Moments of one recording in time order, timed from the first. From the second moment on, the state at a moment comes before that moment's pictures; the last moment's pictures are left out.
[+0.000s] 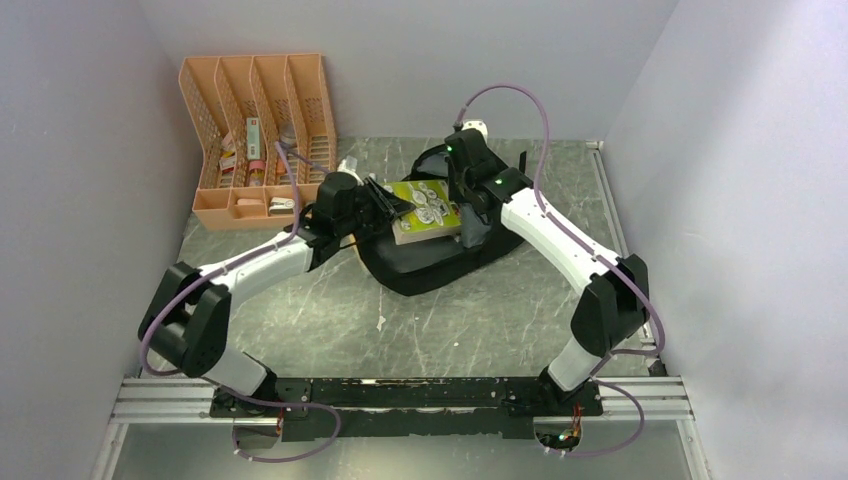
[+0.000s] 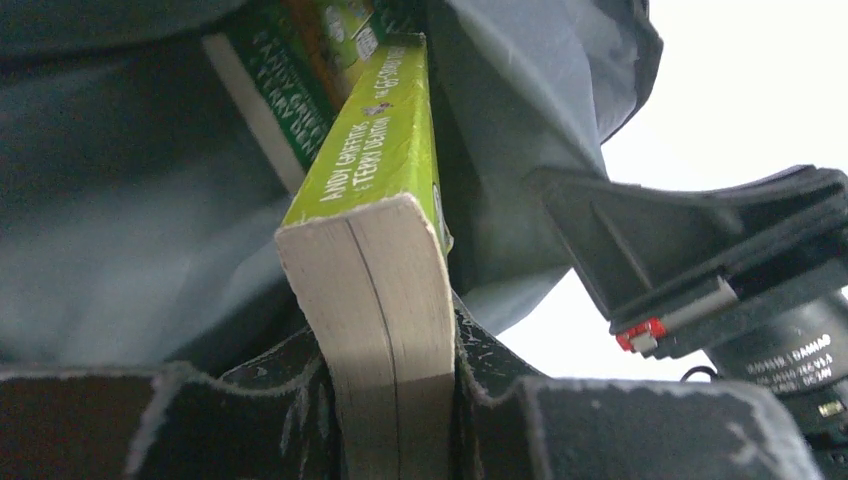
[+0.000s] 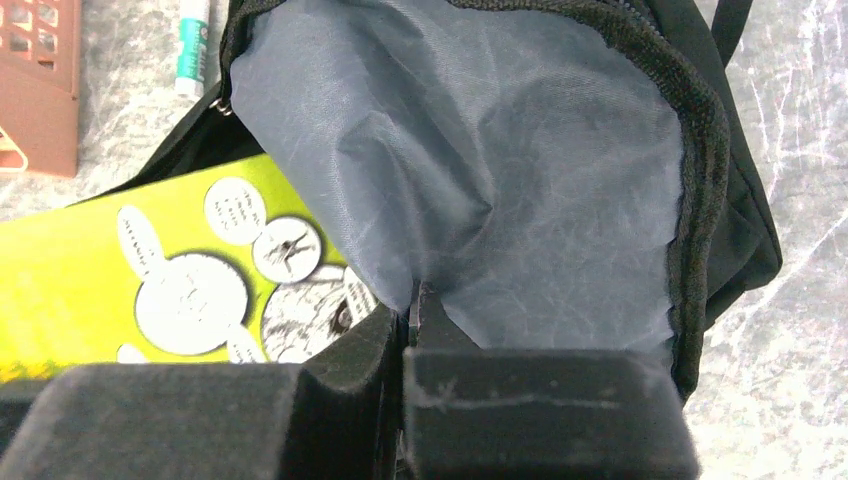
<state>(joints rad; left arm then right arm) -0.57 1.48 0.94 0.17 0.14 -1.17 0.58 1.65 1.50 -0.56 0.35 0.30</state>
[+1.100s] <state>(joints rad) -0.69 2.16 1.43 0.54 0.32 -1.14 0.63 1.36 1.27 -0.60 0.42 0.45</state>
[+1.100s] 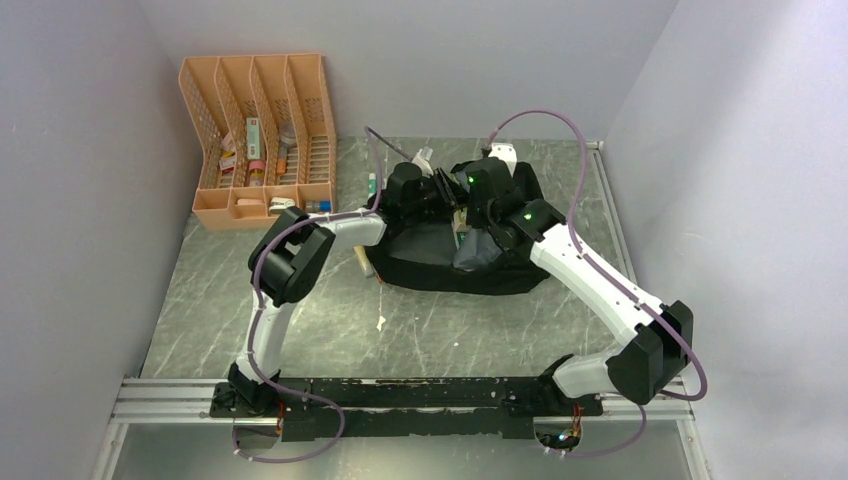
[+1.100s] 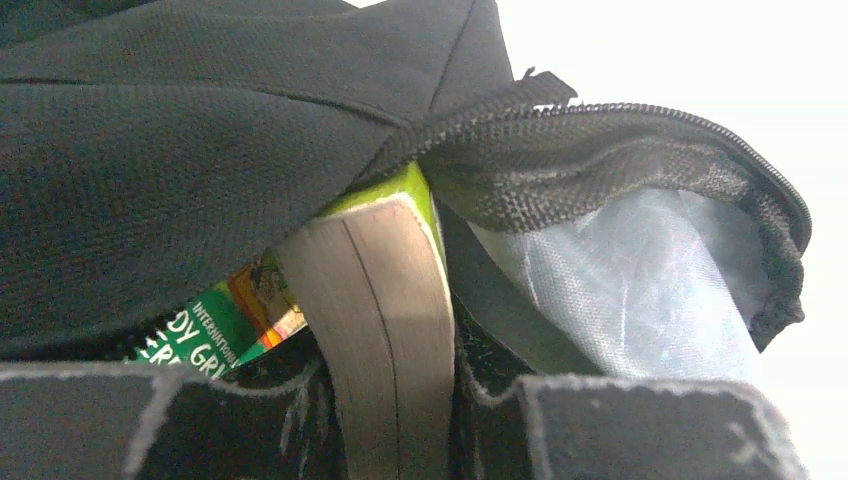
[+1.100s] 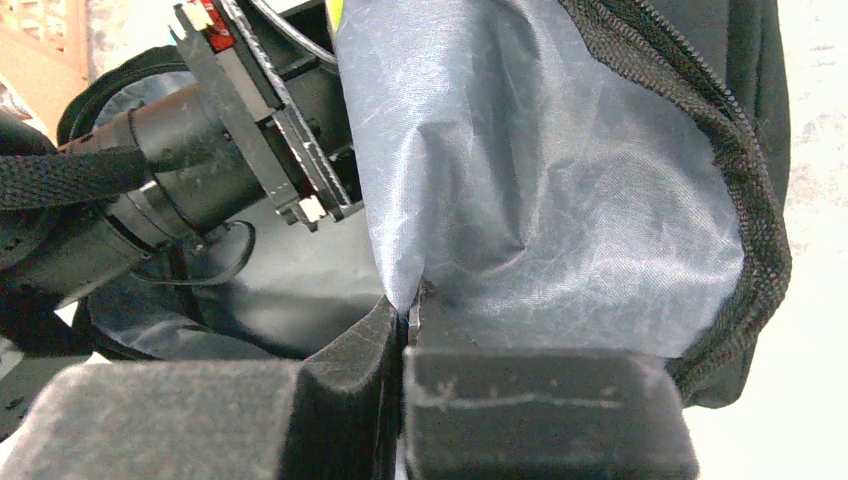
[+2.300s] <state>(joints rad) -0.75 2.15 1.27 0.75 0.25 -1.12 0.63 1.36 1.21 -0.53 0.39 0.48</state>
